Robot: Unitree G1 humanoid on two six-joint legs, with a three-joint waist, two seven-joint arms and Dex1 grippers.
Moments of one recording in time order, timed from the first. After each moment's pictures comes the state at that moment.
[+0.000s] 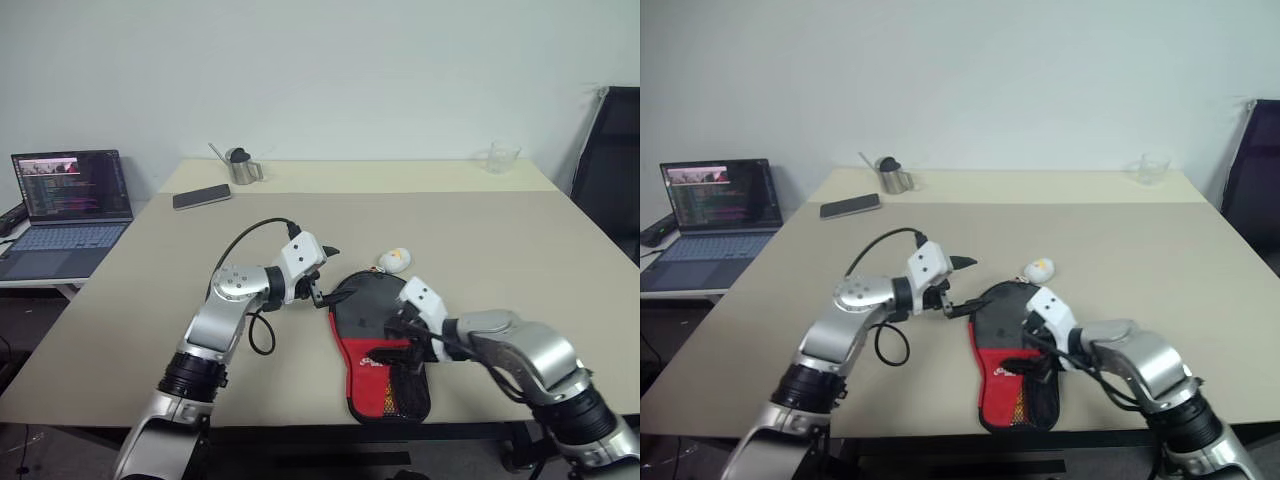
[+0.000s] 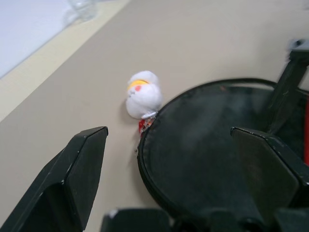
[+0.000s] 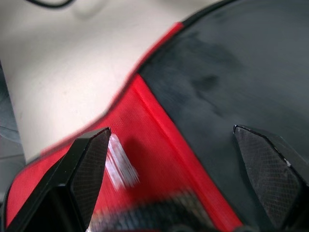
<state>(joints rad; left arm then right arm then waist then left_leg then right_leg) -0.58 0.36 -0.13 0.11 -0.05 0.27 -0.88 -0.48 -0.62 0.20 -0.35 0.45 1.07 0.75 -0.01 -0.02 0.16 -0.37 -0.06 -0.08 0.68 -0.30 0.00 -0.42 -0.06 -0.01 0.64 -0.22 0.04</state>
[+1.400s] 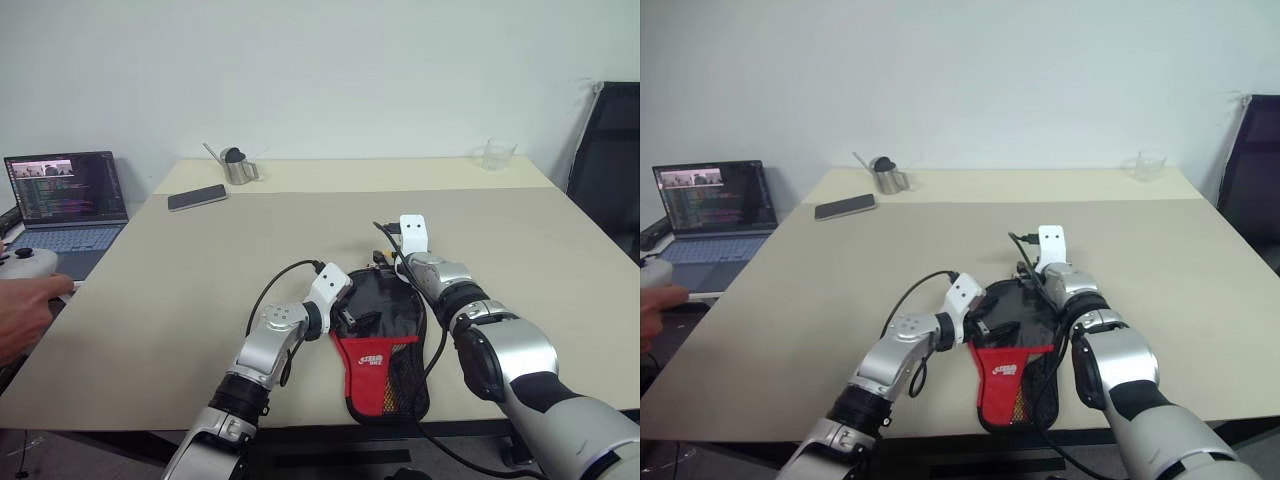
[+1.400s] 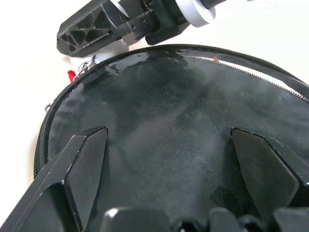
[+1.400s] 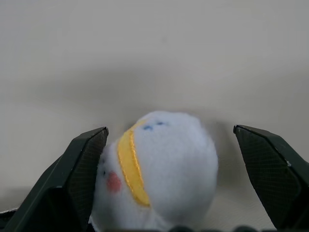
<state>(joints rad) -0.58 0.19 -0.20 0.33 -0.07 0.31 -0.74 -1.21 -0.10 -0.12 1.29 0.13 0.31 0.07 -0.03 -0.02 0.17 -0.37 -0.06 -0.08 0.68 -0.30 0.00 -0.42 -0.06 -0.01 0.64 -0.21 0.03</state>
